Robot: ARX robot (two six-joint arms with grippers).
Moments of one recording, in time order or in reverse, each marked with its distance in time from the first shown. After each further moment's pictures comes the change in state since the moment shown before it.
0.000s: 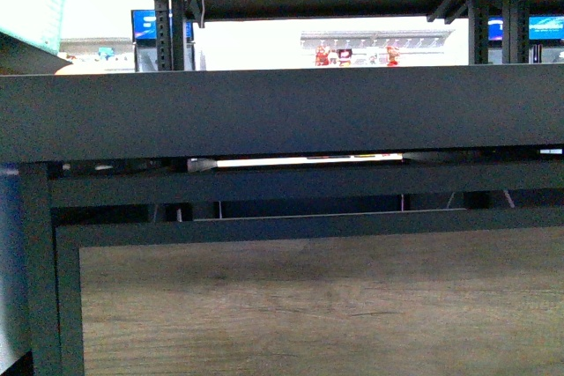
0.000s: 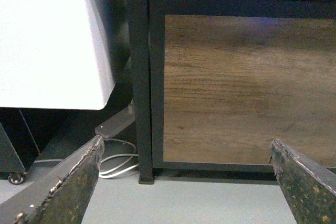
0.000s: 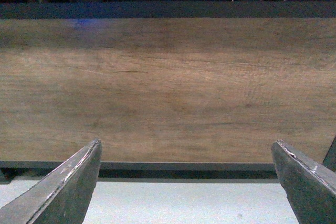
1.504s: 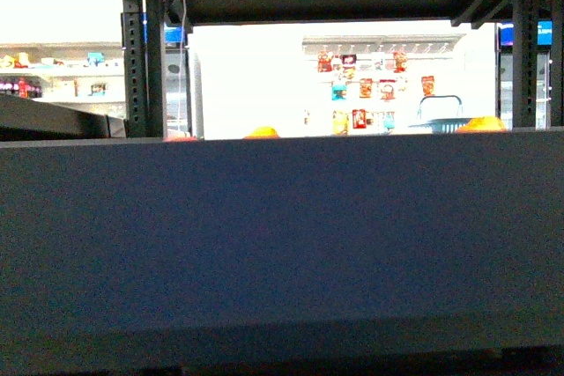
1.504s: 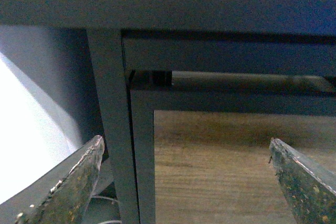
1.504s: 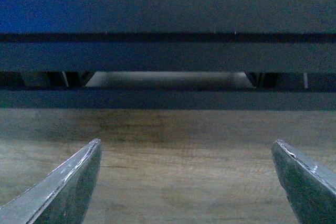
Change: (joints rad) left arm 0.000 0.000 0.000 0.000 0.001 0.000; right arm 0.000 0.000 0.000 0.000 -0.003 0.000
